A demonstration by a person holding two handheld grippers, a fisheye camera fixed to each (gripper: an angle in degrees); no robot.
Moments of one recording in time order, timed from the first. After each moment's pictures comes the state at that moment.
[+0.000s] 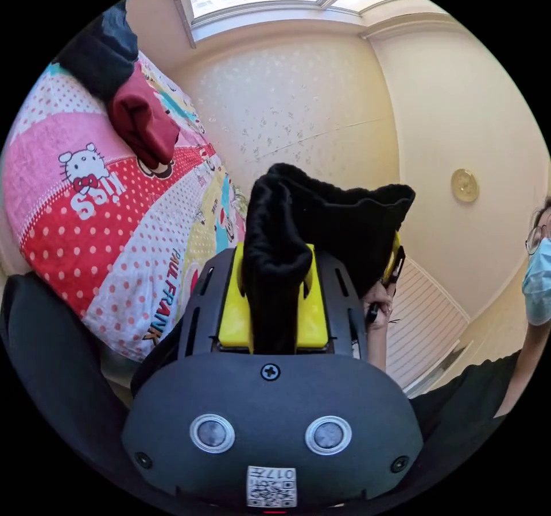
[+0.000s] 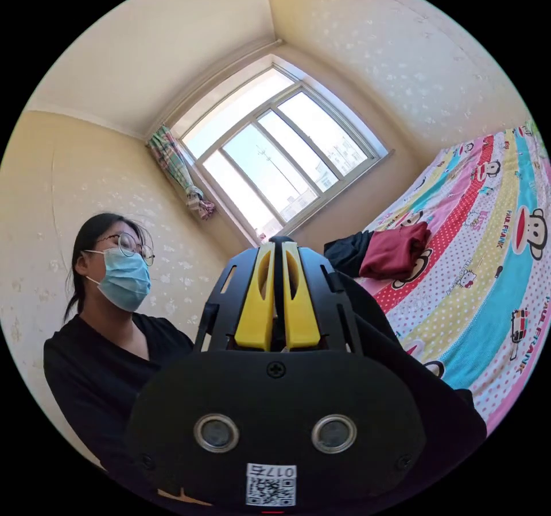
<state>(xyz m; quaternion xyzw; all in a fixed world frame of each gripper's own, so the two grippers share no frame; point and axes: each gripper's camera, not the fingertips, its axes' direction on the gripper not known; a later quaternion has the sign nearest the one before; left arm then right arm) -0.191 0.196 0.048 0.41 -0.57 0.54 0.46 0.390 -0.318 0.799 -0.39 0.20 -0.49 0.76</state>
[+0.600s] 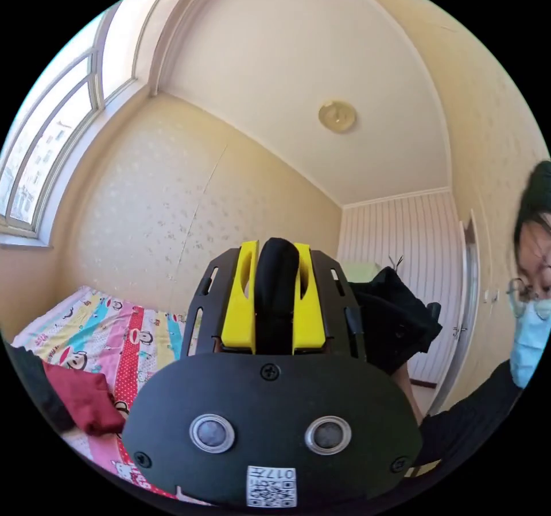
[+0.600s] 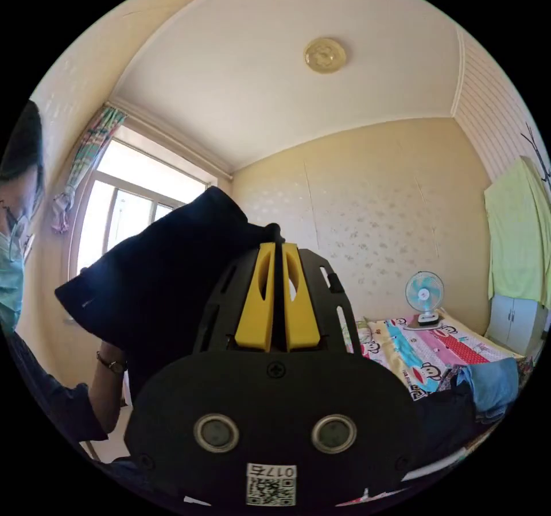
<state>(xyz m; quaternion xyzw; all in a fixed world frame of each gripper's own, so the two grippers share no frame) -0.198 0.112 0.406 0.16 -0.64 0.73 0.19 0.116 -0.129 0.799 0.10 0.32 -0.81 0.48</state>
